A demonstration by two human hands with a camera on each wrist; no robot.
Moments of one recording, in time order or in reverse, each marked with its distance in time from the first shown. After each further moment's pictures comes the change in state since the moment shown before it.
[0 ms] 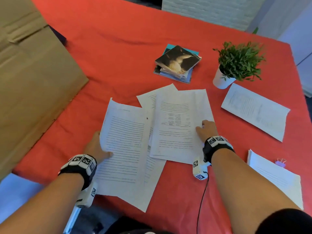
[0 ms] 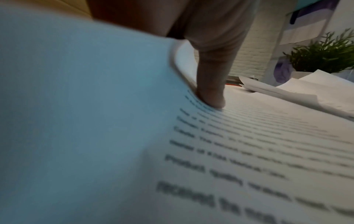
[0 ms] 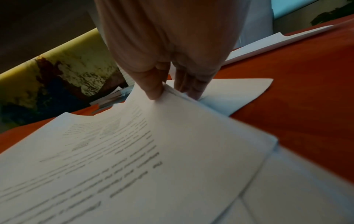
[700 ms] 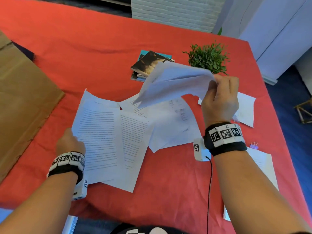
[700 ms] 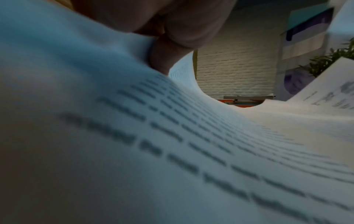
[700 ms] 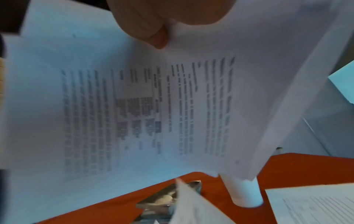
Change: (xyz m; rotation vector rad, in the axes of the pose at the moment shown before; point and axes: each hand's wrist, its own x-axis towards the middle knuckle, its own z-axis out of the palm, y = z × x) left_hand 0.015 0.042 -0.026 0.026 0.444 -0.017; right_hand -0.082 -0.079 -0.117 0.024 1.200 -0.616
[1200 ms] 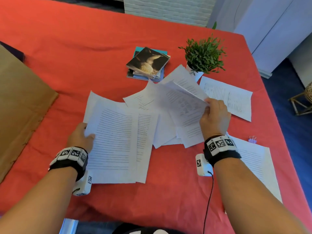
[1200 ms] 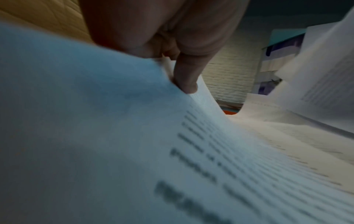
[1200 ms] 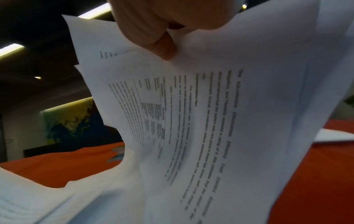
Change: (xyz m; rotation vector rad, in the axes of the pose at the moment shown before) left_hand 0.013 0.019 0.020 -0.048 -0.235 0.126; right_hand -0.062 0.045 -0.002 -0.167 -0.440 0.190
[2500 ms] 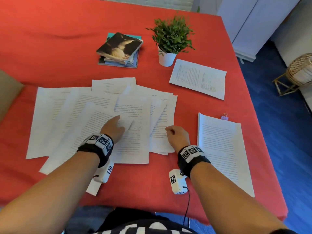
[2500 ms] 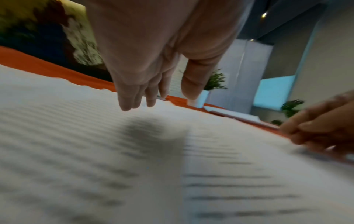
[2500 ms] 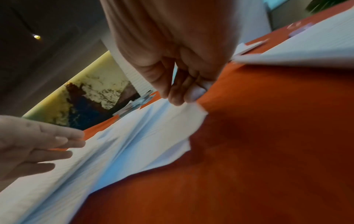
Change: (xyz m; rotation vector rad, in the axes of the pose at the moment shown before) left_hand -0.093 0.095 0.124 0.187 -0.488 0.143; right_hand -0.111 0.070 -0.001 0.317 -0.695 0.459
